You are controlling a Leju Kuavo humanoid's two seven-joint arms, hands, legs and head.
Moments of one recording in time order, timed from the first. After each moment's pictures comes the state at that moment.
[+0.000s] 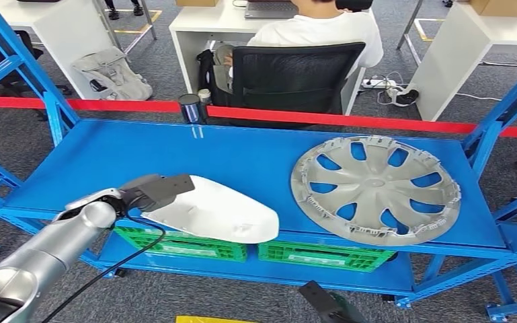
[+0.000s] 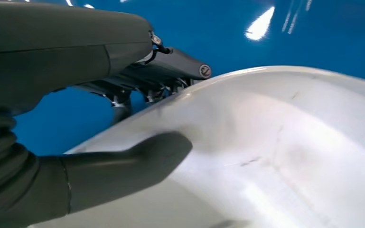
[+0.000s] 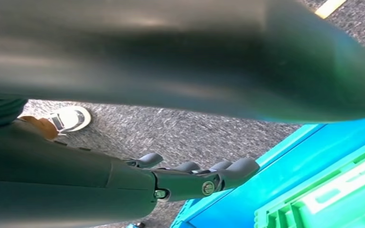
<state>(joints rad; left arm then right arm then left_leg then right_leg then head) -0.74 0.06 -0.53 -0.41 -0.52 -0.33 -0.01 -0.05 0.03 0.55 -0.30 0.06 -0.29 -0.15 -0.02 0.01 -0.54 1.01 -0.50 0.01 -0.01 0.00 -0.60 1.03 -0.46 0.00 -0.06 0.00</state>
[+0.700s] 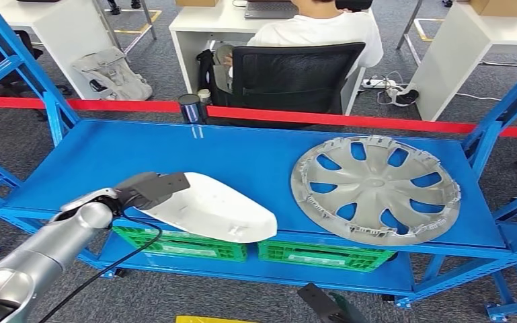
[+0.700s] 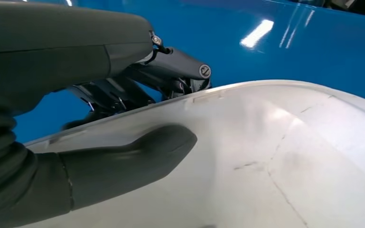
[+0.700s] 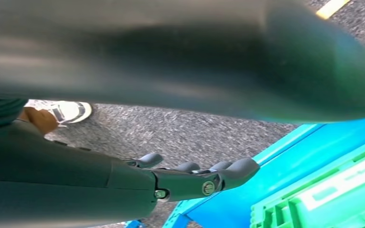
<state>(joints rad) -0.73 0.08 -0.54 -0.43 -0.49 -0.28 -0.04 -0.05 0.02 0.57 -0.30 0.09 -0.30 -0.15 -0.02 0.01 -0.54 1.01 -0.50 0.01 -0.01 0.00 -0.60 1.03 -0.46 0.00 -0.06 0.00</state>
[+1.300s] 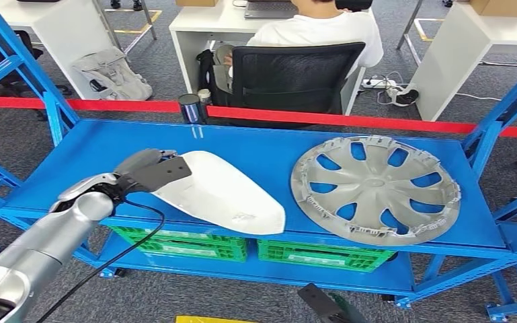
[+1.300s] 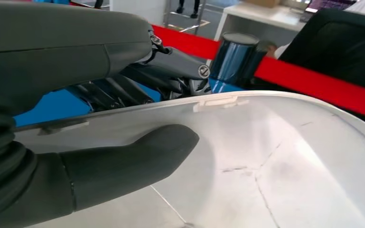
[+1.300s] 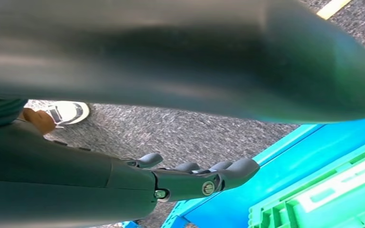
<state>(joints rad) -0.74 0.08 -0.54 -0.60 -0.49 -0.20 -0.12 -0.05 0.02 0.58 -0.30 0.07 -0.29 -0.16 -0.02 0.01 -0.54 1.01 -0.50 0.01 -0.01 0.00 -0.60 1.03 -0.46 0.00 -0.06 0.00</state>
